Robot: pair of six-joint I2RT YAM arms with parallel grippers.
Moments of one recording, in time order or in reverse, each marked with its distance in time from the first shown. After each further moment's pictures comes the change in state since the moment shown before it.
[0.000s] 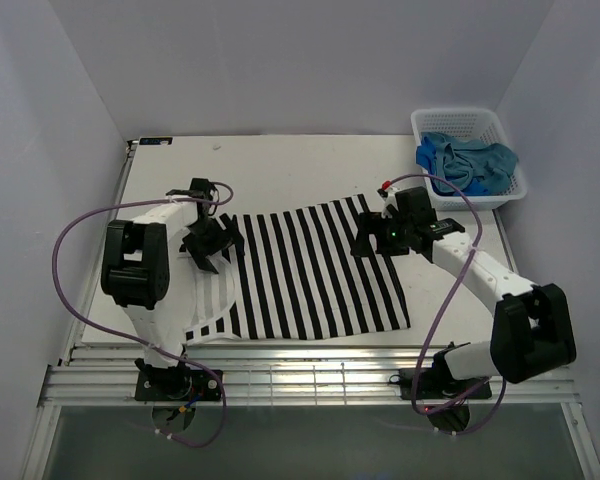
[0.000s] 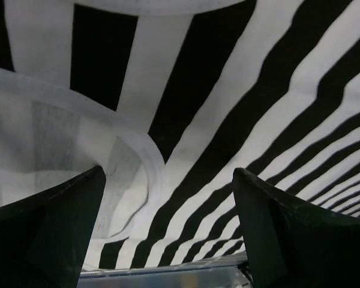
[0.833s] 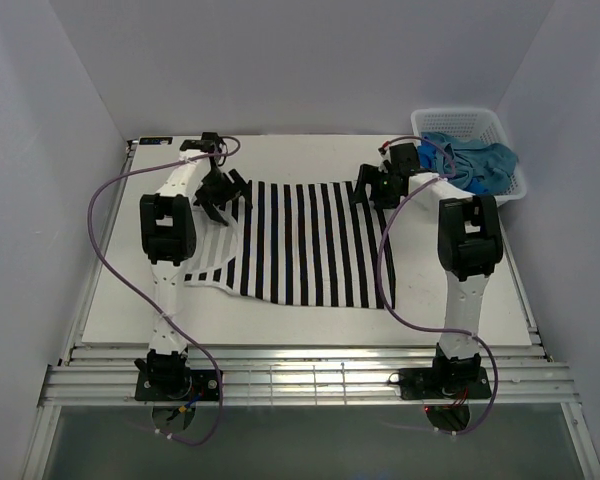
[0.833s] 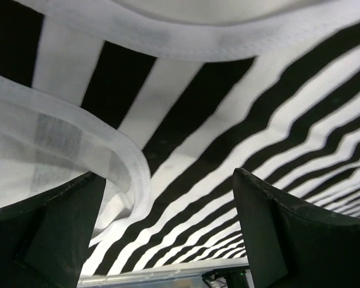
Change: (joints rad) left arm 0.015 0.588 0.898 -0.384 0.013 0.007; right arm -0.161 0.765 0.609 0.103 -0.022 0.021
